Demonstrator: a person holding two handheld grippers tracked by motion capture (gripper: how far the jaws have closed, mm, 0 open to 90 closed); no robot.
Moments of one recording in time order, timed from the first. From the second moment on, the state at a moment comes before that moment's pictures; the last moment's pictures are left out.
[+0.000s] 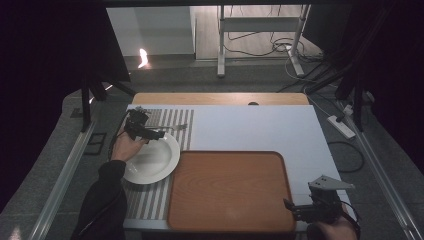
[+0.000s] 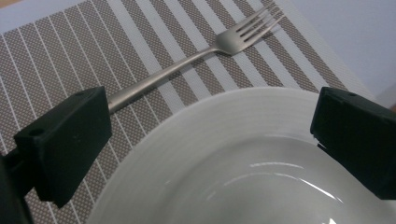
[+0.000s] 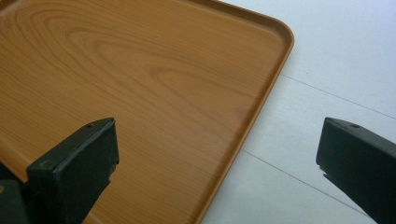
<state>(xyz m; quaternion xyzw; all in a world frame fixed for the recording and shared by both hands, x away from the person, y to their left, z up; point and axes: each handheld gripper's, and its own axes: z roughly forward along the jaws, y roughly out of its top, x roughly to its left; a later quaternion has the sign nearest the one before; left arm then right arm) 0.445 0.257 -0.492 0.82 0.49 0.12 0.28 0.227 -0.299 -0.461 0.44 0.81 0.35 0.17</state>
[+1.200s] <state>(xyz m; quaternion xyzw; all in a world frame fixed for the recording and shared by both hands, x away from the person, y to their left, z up) 0.514 0.284 -0.519 0.82 0.53 0.13 0.18 0.228 -0.298 -0.462 0.44 0.81 0.35 0.16</state>
